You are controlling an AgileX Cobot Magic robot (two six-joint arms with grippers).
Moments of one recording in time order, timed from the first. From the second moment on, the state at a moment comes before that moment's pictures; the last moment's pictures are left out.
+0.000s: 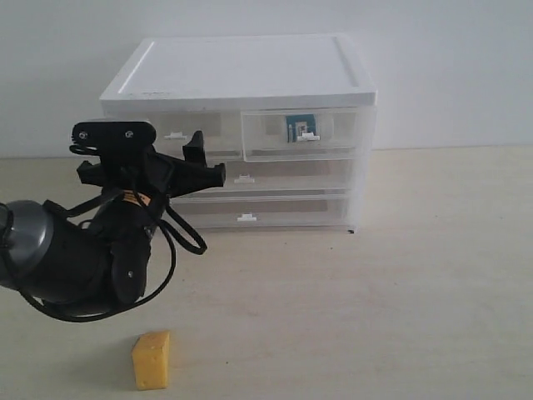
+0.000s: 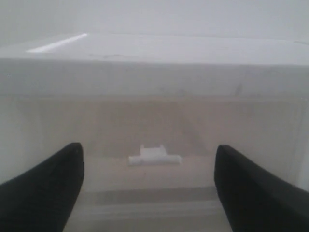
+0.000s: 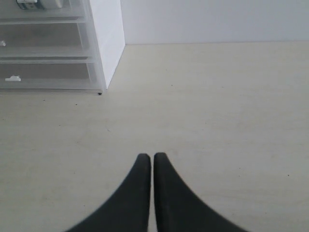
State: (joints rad) left arm -0.60 2.02 -0.87 -0.54 -1.15 0.23; right arm 0.14 0.00 0.00 -0.02 0.35 0.05
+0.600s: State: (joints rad) left arm -0.60 2.06 -0.89 -0.55 -1.21 0.24; right arm 0.14 0.00 0.00 -0.02 0.35 0.05
